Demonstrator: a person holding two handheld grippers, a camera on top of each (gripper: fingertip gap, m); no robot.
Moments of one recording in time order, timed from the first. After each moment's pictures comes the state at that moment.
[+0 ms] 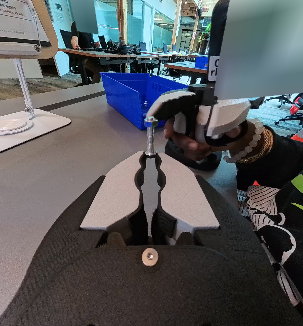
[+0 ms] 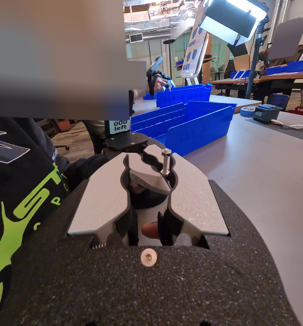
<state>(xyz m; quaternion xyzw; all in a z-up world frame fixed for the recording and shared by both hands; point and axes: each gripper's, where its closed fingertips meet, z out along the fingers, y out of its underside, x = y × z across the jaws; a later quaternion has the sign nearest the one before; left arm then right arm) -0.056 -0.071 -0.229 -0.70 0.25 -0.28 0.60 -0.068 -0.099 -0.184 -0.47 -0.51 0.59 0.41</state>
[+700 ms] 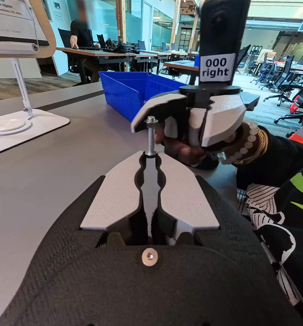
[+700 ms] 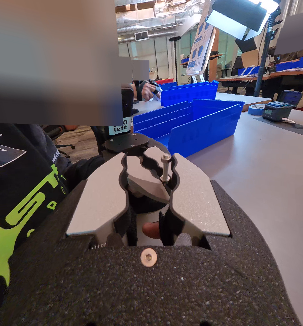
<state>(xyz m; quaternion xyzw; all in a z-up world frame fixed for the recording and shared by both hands) -0.055 -0.071 -0.229 -0.70 0.26 -0.28 0.60 -0.082 -0.101 -0.186 -0.47 -0.51 0.60 0.40</state>
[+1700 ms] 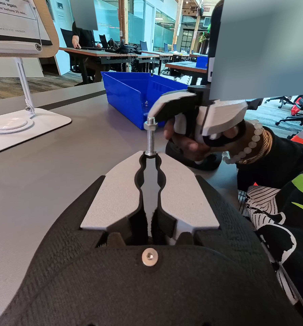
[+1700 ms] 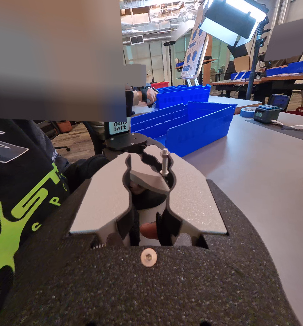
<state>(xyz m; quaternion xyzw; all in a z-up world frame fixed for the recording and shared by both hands) -0.057 -0.070 -0.229 -0.70 0.25 -0.28 0.60 -0.069 -0.098 -0.184 -0.47 -0.51 0.59 0.41</state>
